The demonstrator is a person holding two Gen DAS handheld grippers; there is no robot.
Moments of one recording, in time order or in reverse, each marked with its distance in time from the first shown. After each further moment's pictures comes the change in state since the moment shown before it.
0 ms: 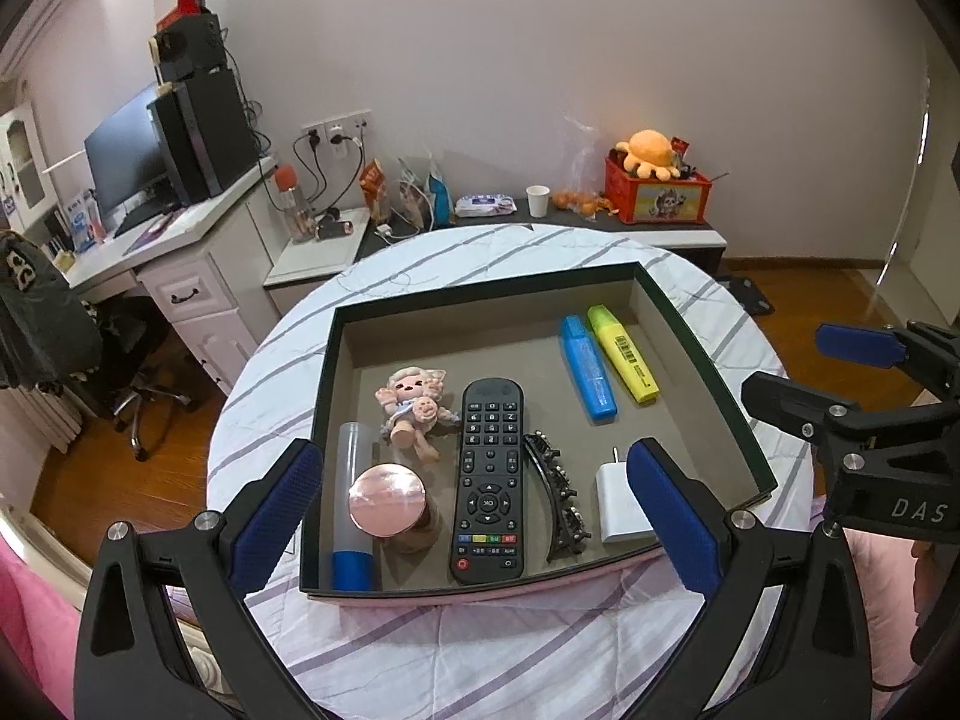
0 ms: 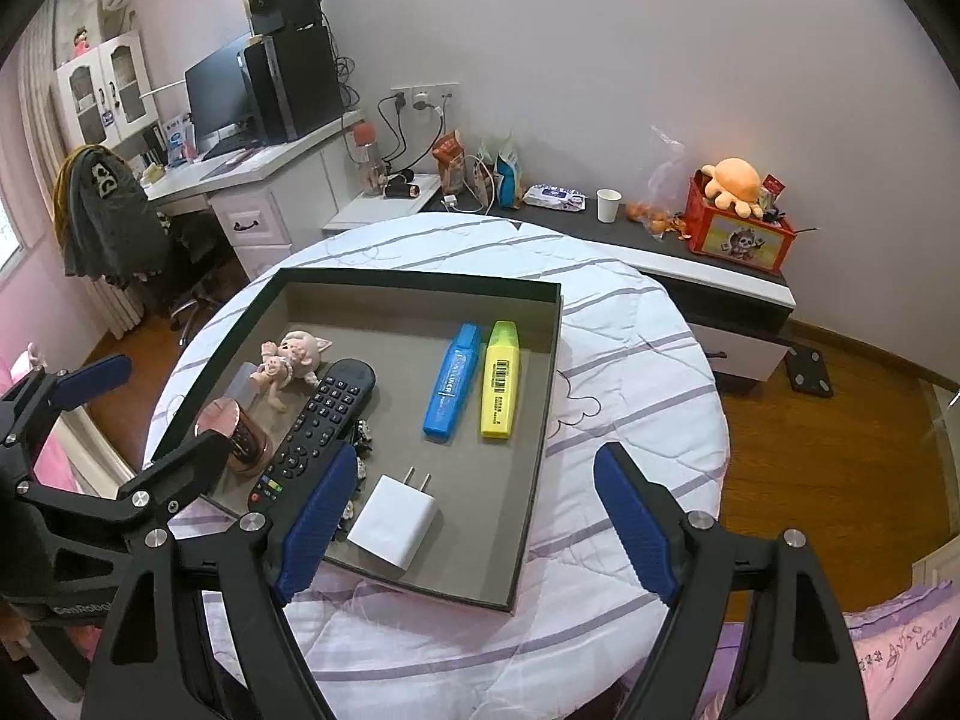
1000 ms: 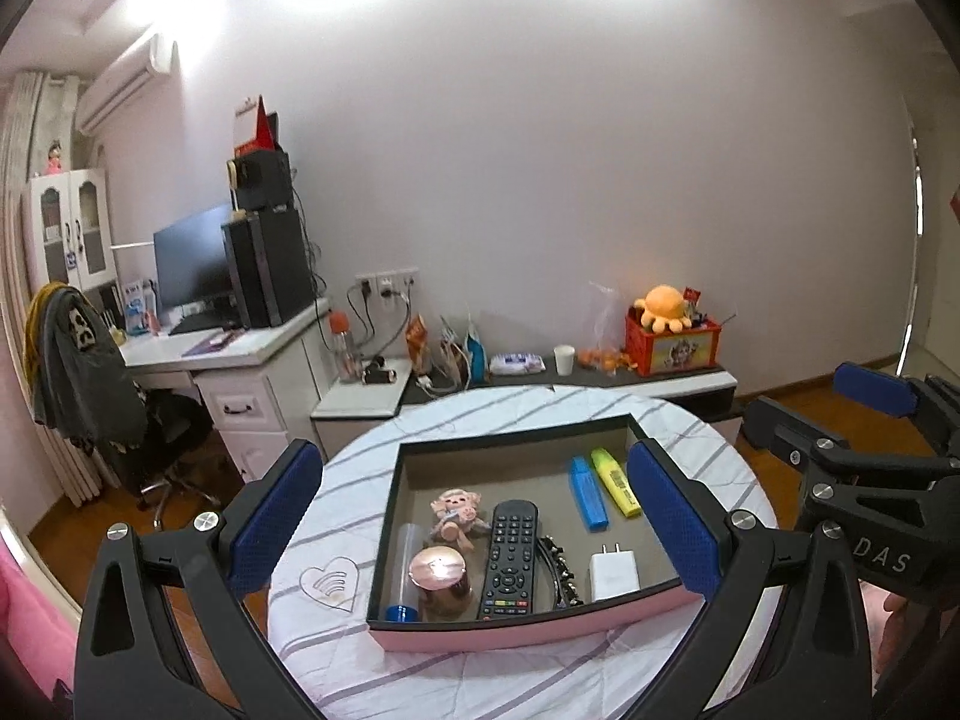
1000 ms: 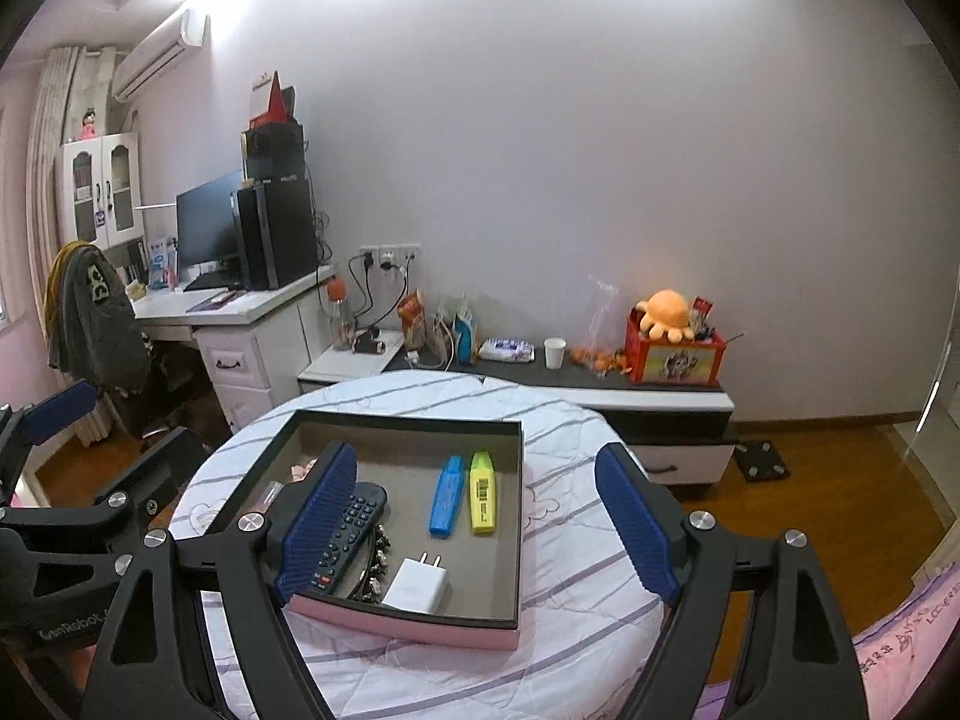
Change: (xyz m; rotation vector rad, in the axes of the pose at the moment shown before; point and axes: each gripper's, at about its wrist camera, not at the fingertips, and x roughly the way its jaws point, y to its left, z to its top) left arm -0.118 0.001 -0.024 -0.039 -0.417 0.087; right arm -0.102 0.041 -0.028 0.037 -0.420 -0.137
